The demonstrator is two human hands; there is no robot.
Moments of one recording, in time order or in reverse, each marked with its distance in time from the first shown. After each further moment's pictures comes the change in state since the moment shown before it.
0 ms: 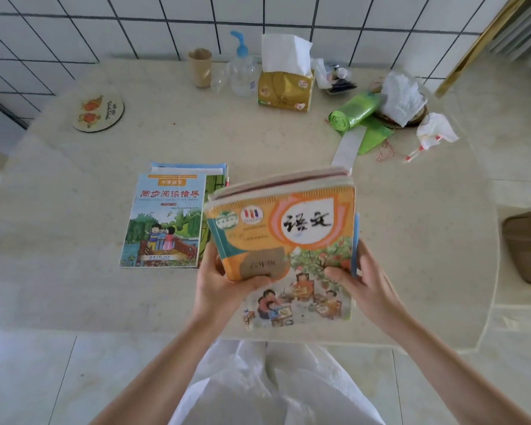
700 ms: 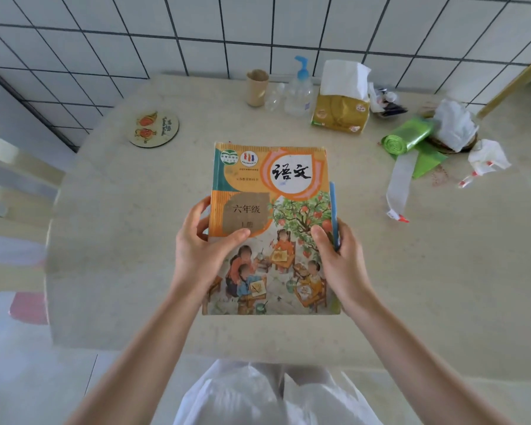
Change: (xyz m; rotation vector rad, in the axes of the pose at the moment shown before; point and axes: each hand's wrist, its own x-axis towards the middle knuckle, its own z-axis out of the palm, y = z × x) left_hand 0.082 0.071 -0.166 0.079 0.134 0.048; right_hand 0.090 -0.119 0.171 0.102 0.282 0.146
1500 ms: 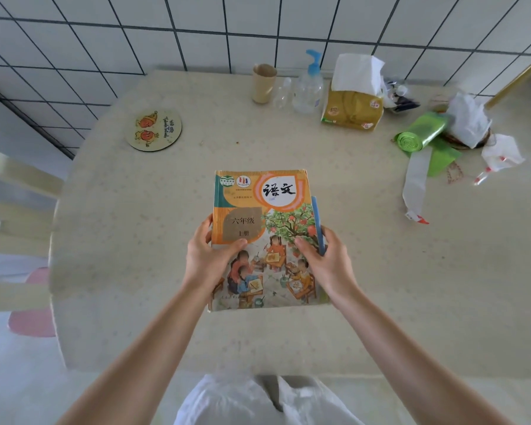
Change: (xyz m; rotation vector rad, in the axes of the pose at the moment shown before) left_hand 0.076 -0.059 -0.025 0.194 -0.080 -0.162; right_hand 0.036 0.018 0.069 -0.202 -0.012 0.180
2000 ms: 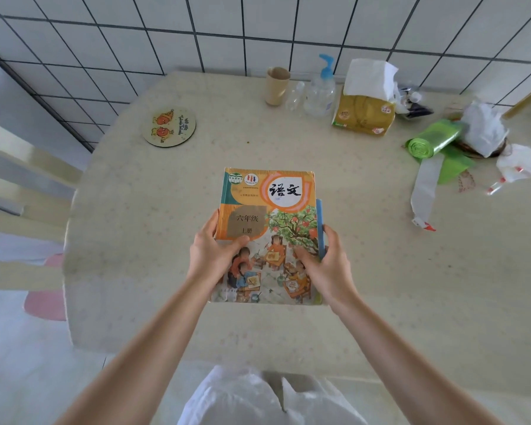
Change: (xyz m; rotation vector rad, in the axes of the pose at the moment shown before) left_hand -0.010 0.002 0.001 0.138 0.027 0.043; right_hand -0.014 0.002 -0.002 0.066 -0.047 -0.008
